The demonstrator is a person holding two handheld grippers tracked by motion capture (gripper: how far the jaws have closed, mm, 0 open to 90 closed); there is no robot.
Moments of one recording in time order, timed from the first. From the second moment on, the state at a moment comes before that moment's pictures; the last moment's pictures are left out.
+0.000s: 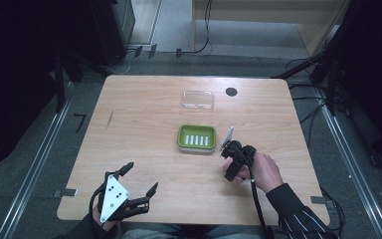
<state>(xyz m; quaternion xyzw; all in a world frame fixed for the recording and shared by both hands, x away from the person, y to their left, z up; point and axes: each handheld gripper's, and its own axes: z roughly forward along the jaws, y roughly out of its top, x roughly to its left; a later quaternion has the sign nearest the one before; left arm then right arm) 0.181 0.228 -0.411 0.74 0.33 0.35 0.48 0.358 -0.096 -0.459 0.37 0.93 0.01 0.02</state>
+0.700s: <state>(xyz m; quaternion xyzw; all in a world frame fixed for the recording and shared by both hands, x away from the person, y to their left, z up) 0.180 0.229 -0.411 0.74 0.33 0.35 0.48 0.357 -0.091 -0.463 0.35 0.93 0.00 0.03</state>
